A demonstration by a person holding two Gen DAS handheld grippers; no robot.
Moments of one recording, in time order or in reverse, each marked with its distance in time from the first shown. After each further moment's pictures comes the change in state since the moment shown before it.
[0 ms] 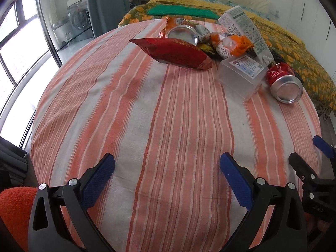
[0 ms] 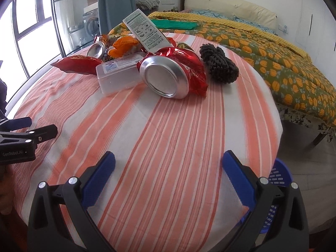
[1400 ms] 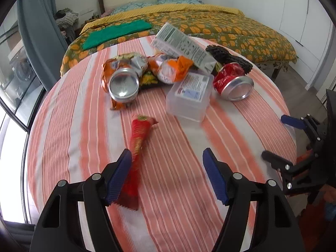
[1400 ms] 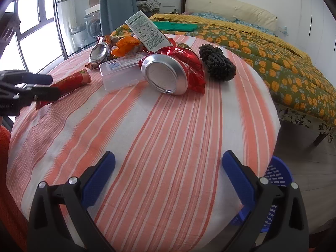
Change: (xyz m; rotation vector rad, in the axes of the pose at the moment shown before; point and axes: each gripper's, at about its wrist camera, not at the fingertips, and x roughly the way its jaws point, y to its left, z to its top) left arm -0.019 -0.020 0.055 0.418 -0.034 -0.253; right arm -0.007 -0.003 -0.007 -0.013 -0.001 0.017
